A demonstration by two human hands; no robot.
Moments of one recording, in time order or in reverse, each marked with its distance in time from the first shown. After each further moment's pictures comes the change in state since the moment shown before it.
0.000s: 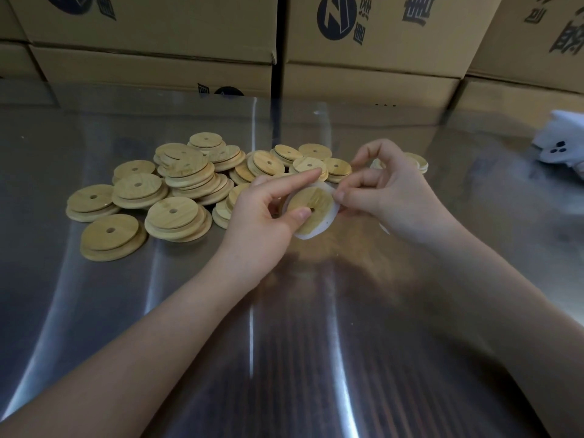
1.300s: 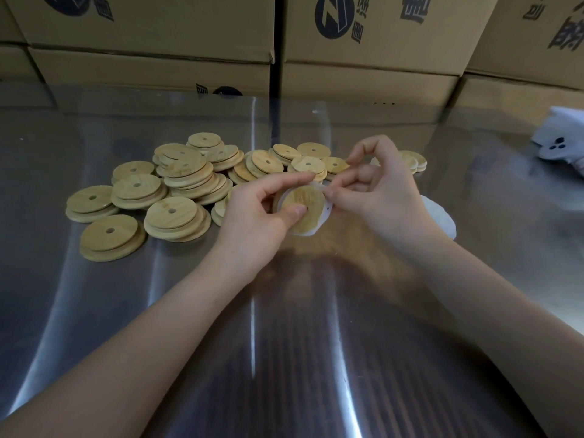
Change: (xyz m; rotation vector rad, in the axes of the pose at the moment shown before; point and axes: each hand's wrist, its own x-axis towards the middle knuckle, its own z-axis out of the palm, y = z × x) left_hand 0.007 -0.009 -0.003 -0.049 0.016 0.003; right_hand -0.001 0.008 0.013 -0.099 0.118 -0.116
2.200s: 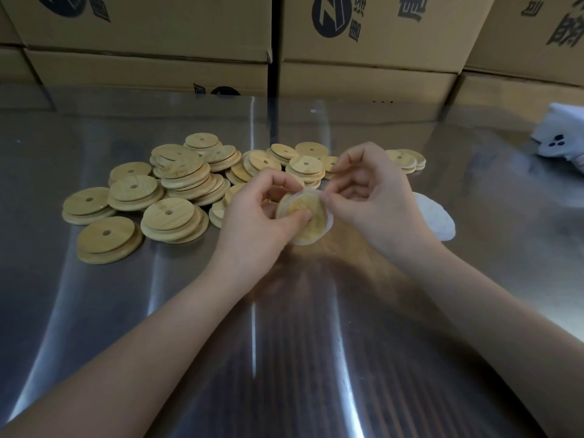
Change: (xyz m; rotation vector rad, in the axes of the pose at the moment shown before) left_hand -0.006 -0.001 0.004 -0.013 0.039 -0.028; right_hand -0.007 -0.004 0.005 -0.173 0.021 -0.068
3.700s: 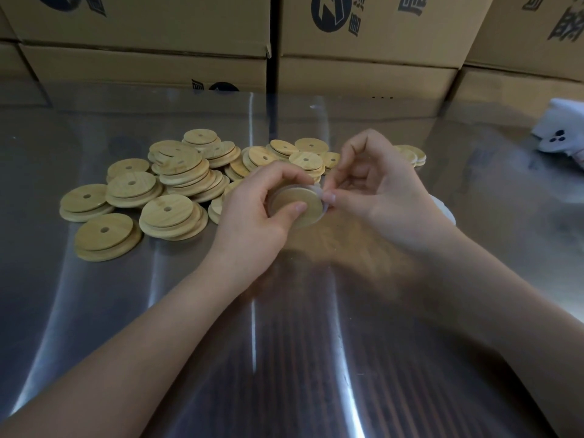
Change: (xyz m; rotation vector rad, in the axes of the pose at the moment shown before) left_hand 0.002 0.002 -0.006 0.234 -0.051 0.244; right_hand 0.002 -0.006 -0.011 0.166 -0.223 -0.073
